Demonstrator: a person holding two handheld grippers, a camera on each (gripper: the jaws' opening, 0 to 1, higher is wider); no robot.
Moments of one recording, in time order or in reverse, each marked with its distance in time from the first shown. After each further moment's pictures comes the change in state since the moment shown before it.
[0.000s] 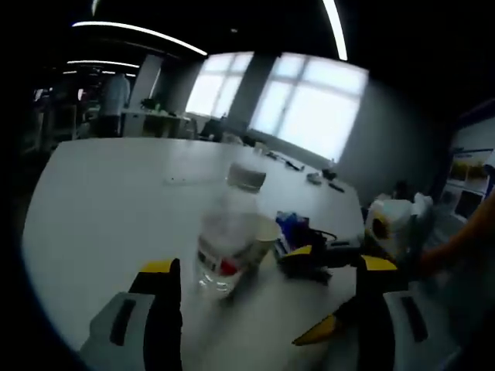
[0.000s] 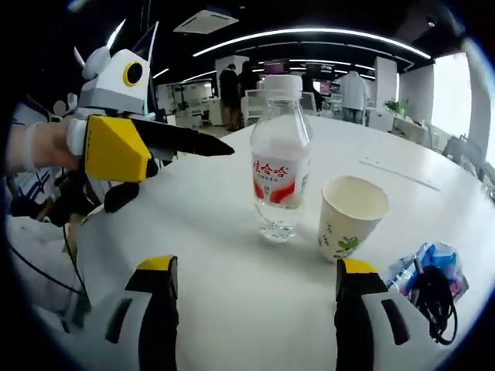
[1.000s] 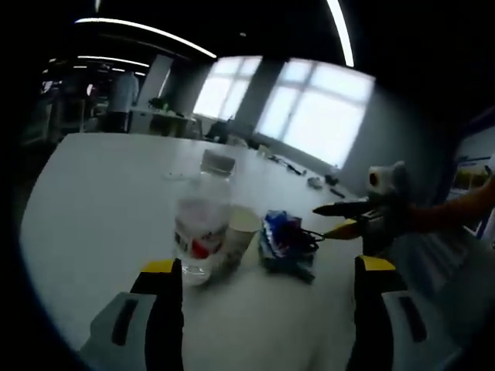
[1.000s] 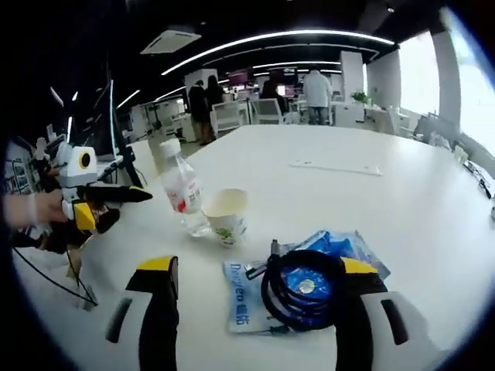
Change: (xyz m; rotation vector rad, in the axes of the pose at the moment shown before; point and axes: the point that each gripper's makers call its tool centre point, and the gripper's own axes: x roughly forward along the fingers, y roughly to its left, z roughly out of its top) left arm -0.001 -0.033 -0.012 -0.040 -0.025 0.021; right arm -0.117 -0.138 -0.008 0.232 -0.060 -0.134
